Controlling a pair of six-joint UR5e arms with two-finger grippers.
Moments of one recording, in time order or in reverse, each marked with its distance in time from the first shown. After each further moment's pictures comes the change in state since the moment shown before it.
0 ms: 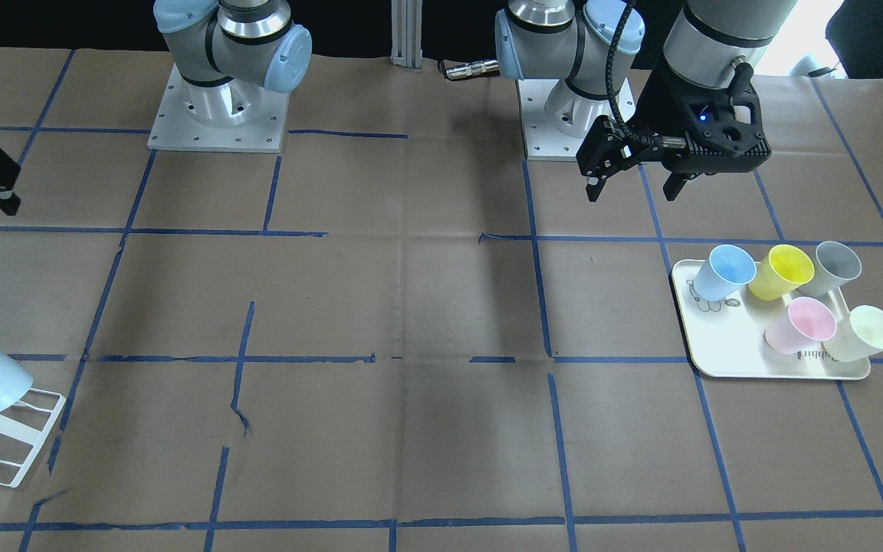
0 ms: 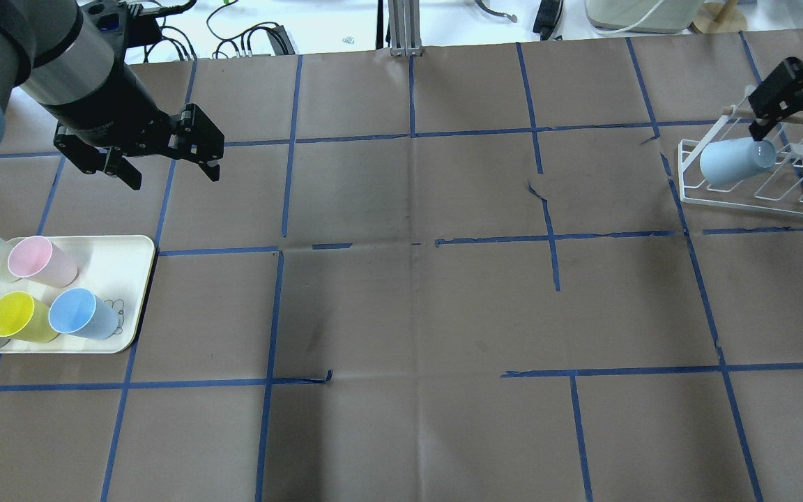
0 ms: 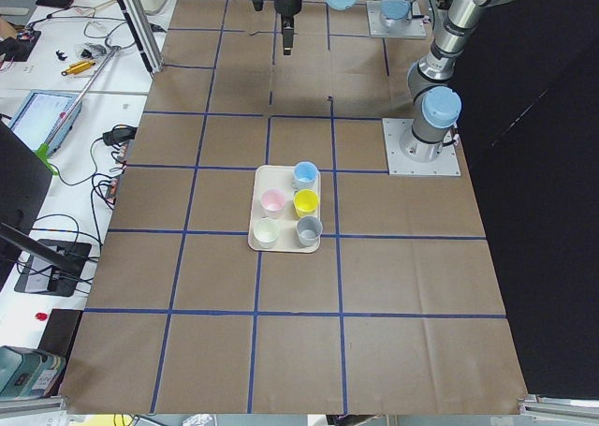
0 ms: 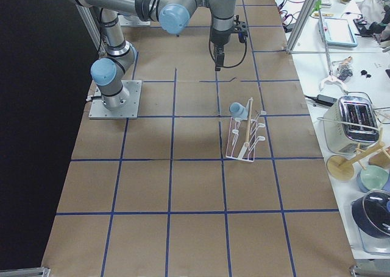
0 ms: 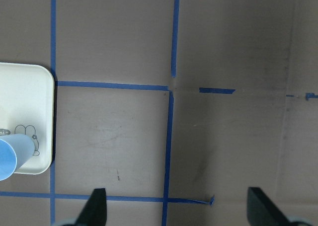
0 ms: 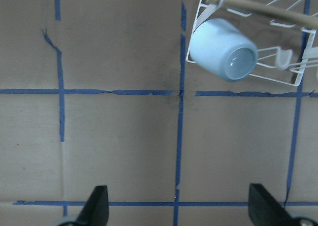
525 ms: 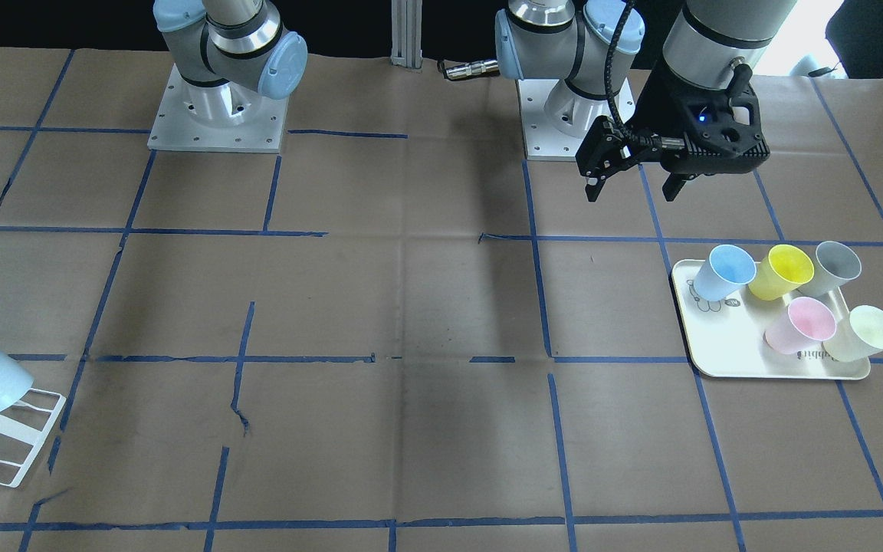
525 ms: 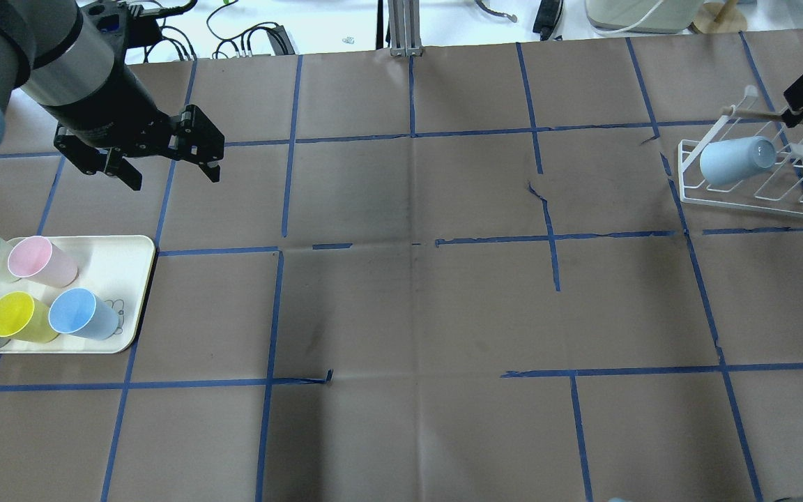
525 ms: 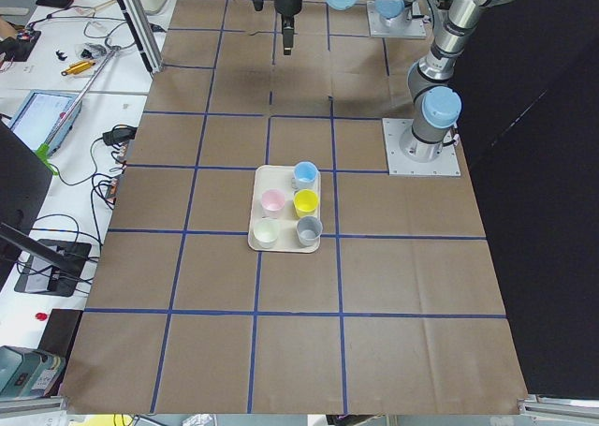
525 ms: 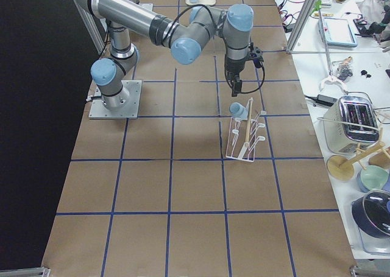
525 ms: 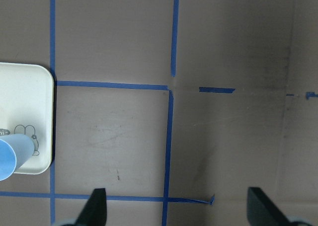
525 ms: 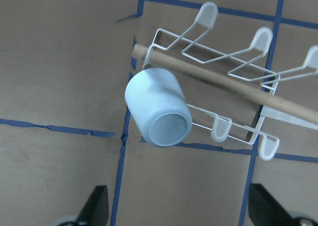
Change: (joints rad) left arm -0.001 0.000 -0.001 -0.001 0.000 0.002; right arm -0.067 0.180 -0.040 -0.199 0.002 -0.186
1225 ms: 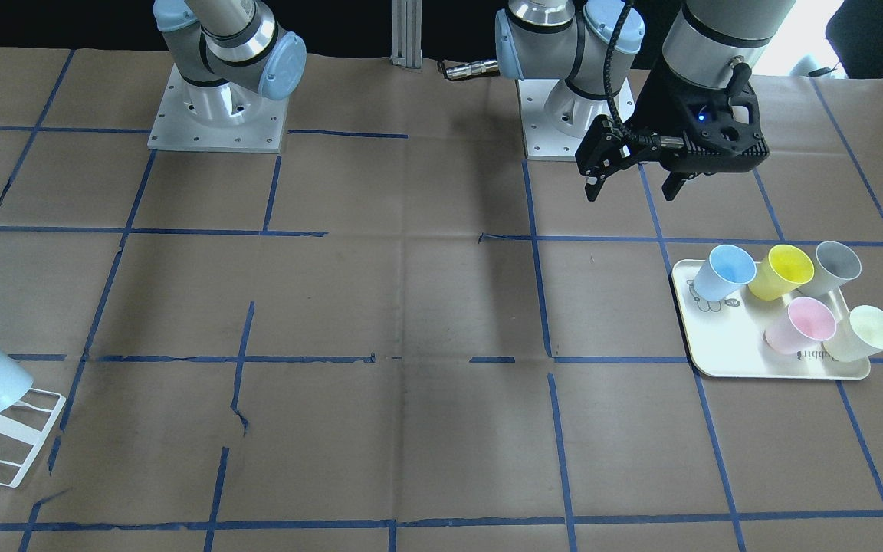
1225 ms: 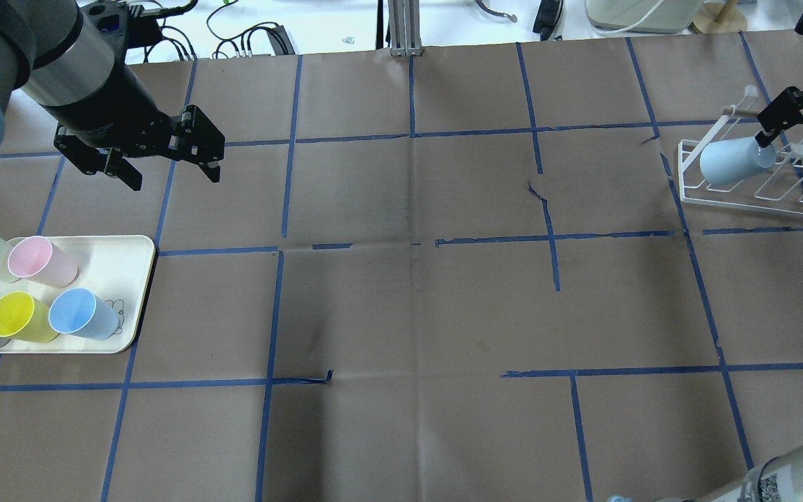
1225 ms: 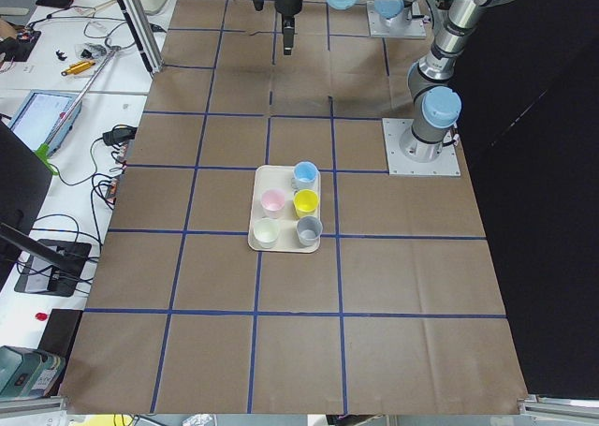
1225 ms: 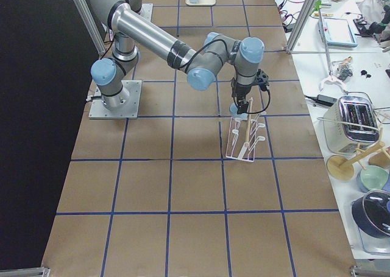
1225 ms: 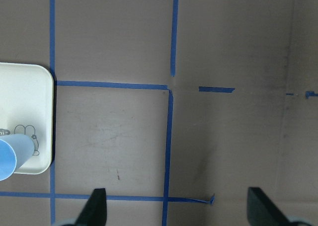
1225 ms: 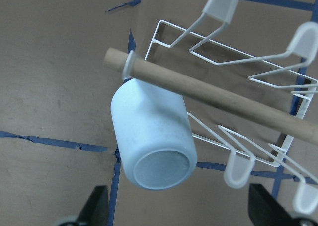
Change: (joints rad) left arm -0.001 0.001 0.000 -0.001 0.000 0.002; right arm -0.008 0.116 0.016 -0.037 0.029 -0.013
